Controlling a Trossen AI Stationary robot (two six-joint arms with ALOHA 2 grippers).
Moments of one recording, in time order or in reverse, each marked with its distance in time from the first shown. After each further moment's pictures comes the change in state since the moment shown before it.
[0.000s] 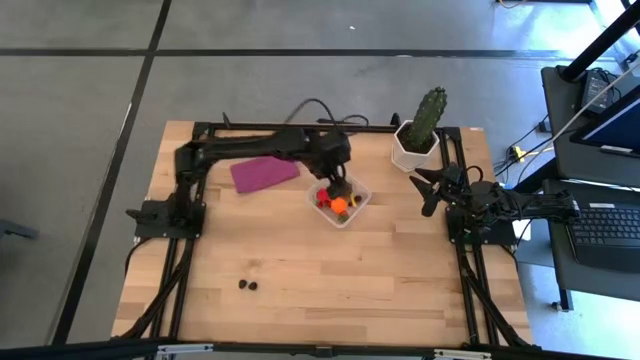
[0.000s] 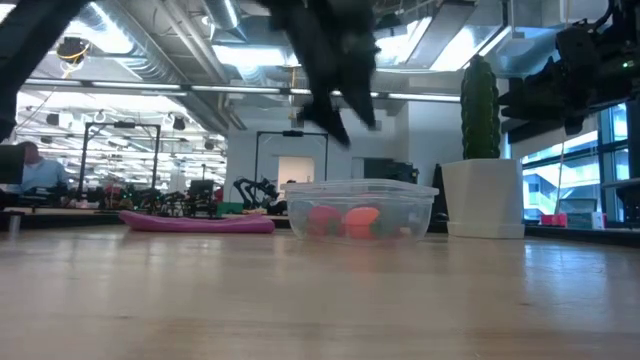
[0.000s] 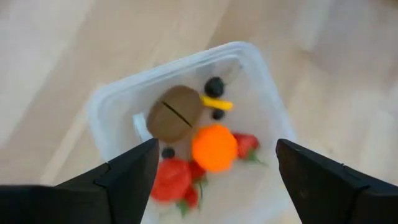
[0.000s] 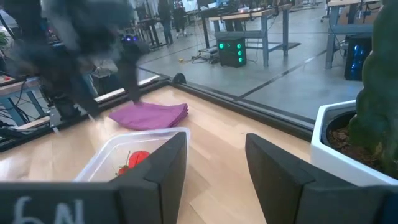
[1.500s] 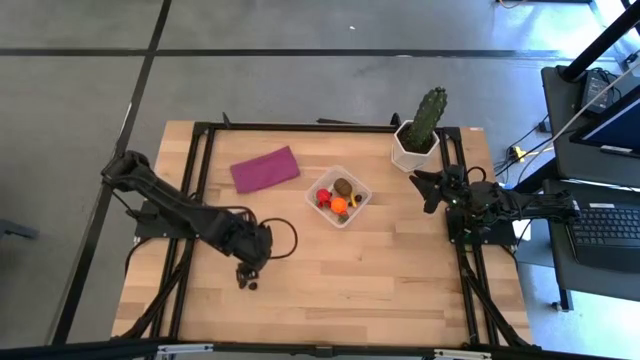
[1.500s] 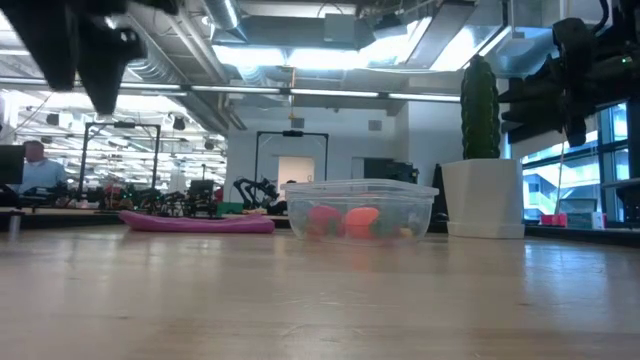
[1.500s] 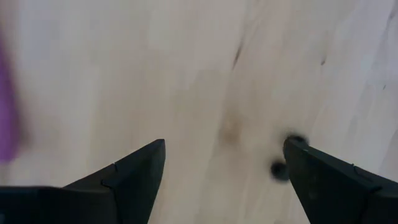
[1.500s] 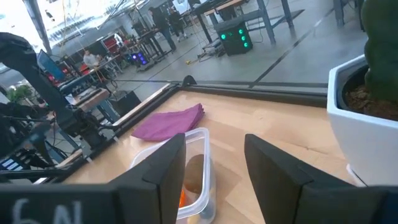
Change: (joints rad) left arm -0.713 -0.554 -0.648 -0.259 -0.243 -0.409; right arm 0.000 0.002 0.000 -0.007 -0.012 0.292
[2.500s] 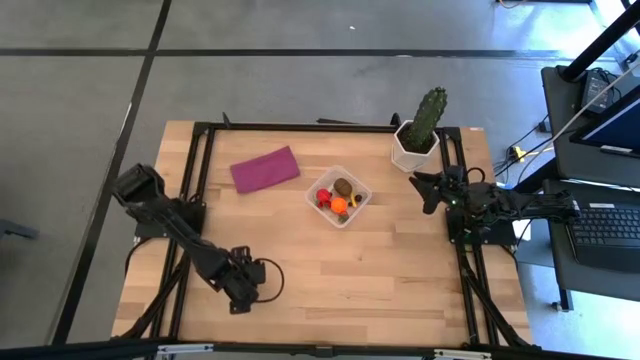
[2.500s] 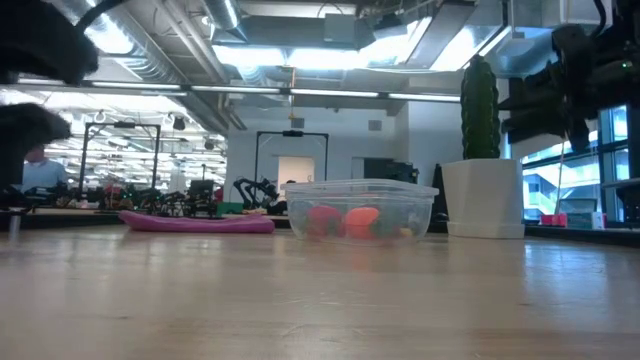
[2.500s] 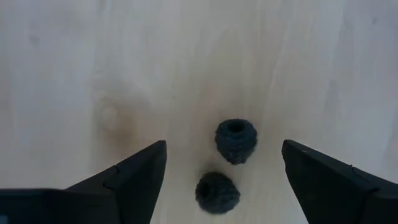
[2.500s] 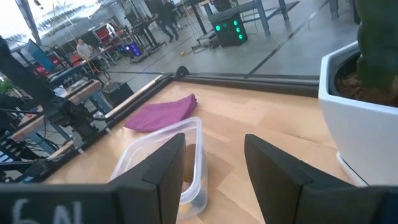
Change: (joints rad) left arm -0.260 0.165 -0.265 0.498 0.013 -0.178; right arm 0.000 0.000 0.000 -0.050 0.000 0.020
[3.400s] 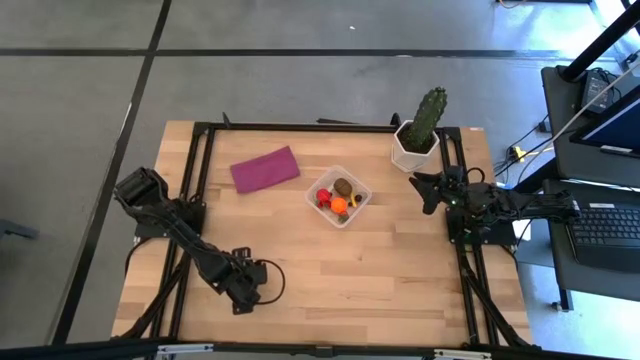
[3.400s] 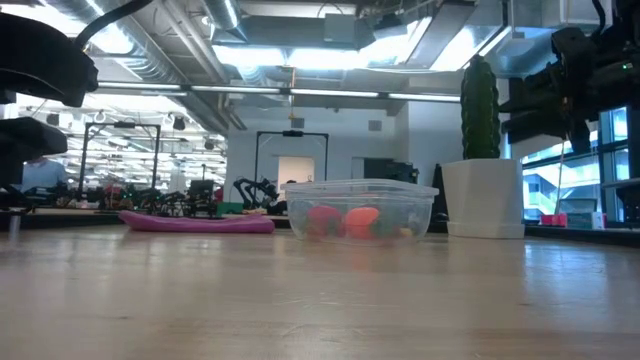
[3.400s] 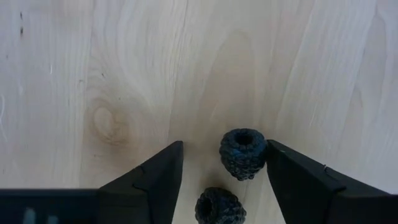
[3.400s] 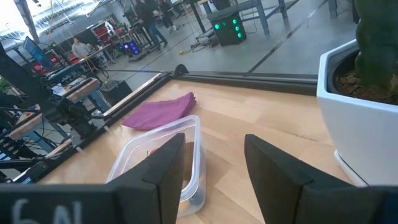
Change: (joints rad) left arm -0.008 0.063 0.000 0.042 -0.020 -0.032; right arm 0.000 0.000 0.000 -0.018 0.000 0.005
